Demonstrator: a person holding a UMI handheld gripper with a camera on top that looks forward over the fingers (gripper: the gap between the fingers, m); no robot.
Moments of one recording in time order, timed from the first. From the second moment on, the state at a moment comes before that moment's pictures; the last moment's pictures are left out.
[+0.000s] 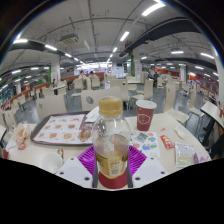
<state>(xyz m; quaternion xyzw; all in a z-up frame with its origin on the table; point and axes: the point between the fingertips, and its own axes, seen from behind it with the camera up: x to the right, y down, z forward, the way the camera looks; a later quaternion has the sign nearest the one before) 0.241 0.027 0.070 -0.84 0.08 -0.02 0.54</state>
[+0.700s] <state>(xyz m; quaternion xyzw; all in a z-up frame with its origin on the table) 0.236 -0.047 0.050 -0.89 0.08 -0.04 0.46</state>
